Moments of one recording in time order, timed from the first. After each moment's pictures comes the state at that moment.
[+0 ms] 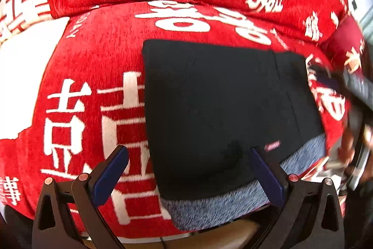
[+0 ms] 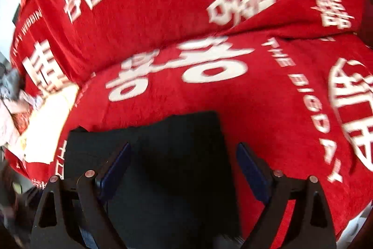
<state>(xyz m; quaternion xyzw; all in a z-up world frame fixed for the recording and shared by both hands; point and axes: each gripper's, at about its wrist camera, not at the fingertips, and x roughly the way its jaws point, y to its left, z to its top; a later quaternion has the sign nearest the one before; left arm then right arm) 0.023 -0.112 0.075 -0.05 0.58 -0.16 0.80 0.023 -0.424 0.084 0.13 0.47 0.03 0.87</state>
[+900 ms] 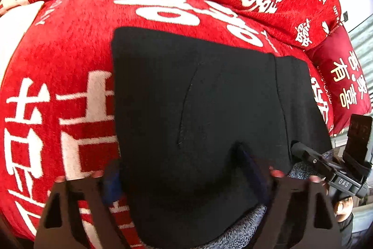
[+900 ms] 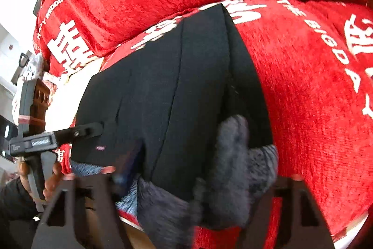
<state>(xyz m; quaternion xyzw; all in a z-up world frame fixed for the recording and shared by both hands) 0.054 -0.124 0.042 -0.10 0.58 -0.21 0.78 -0.030 -0.395 0.044 0.15 0.49 0.12 0.85</state>
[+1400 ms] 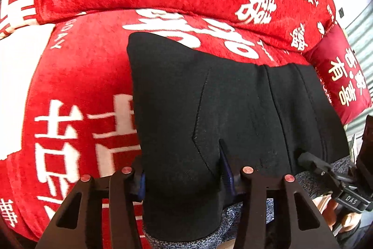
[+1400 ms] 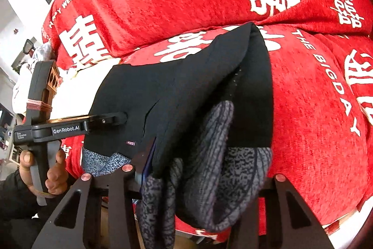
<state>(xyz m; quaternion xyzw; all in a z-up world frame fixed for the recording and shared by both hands) 0.053 -0.099 0.083 -0.08 0.56 -0.21 0.80 -0.043 -0.333 0.097 0.12 0.47 0.13 0.87</state>
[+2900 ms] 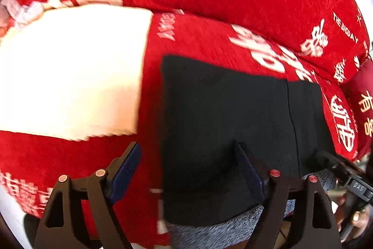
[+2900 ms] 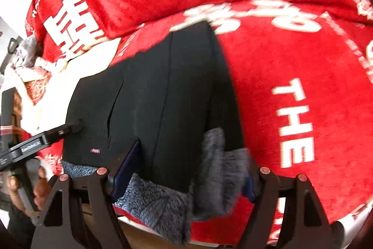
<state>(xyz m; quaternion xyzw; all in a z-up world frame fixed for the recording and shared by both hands) 0.044 0.067 0.078 -0.09 0.54 -0.07 0.83 -0.003 -0.221 0.074 0.10 0.51 0.06 0.85</state>
